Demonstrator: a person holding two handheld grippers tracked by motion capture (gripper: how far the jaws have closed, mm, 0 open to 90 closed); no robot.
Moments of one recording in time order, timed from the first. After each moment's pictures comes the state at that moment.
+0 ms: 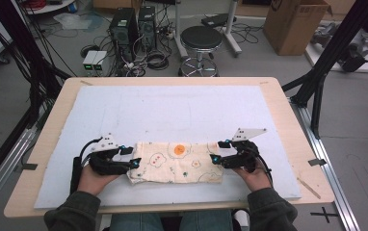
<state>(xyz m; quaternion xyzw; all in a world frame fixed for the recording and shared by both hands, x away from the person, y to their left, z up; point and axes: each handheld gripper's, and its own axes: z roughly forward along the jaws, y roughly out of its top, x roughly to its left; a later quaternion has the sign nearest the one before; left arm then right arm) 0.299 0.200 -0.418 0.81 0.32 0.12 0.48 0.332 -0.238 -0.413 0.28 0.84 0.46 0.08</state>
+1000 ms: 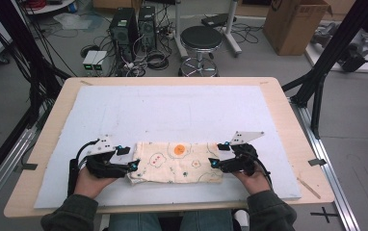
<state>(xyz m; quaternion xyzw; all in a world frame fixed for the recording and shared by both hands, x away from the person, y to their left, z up) 0.289 0.201 -0.413 0.81 0.32 0.13 0.48 0.323 -0.232 -0.414 0.28 0.85 0.45 0.09</state>
